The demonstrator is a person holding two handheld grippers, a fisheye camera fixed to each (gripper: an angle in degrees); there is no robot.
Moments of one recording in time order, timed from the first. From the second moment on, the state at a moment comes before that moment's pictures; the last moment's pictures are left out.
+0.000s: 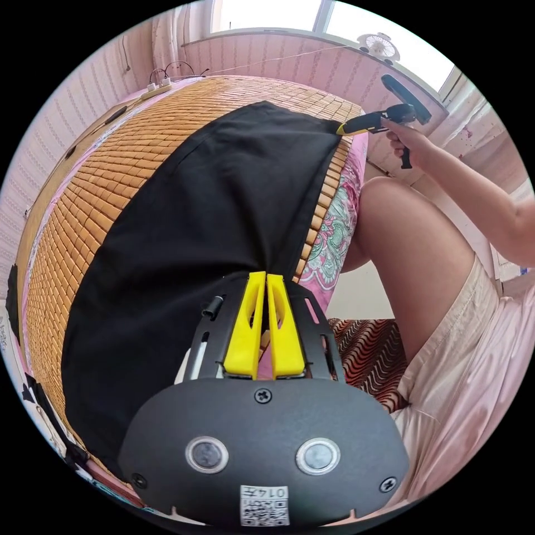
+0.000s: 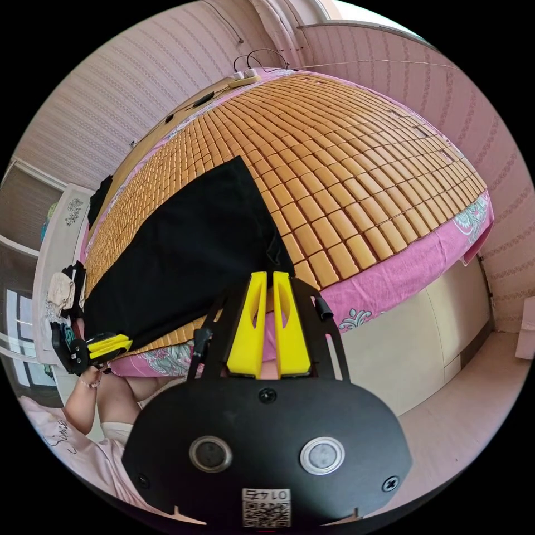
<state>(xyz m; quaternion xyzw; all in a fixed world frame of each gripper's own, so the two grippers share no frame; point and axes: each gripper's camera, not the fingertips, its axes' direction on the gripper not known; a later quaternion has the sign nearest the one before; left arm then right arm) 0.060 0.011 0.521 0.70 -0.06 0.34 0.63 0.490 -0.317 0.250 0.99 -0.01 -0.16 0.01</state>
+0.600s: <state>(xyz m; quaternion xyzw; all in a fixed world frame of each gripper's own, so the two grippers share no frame) -0.097 0.070 0.608 0.75 0.10 0.30 0.58 0.339 -0.286 0.298 1.00 0.07 -0.06 -0.02</state>
